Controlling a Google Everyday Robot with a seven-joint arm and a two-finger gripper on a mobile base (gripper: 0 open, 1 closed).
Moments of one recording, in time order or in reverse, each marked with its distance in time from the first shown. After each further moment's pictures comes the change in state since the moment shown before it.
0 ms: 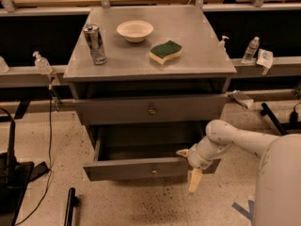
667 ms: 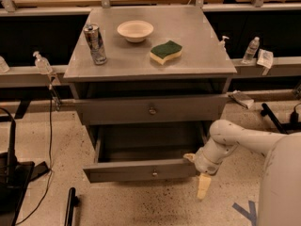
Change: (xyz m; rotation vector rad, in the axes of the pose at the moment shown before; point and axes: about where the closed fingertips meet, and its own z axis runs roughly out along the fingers) arm 0.017 0.044 -0.021 -0.095 0.074 0.063
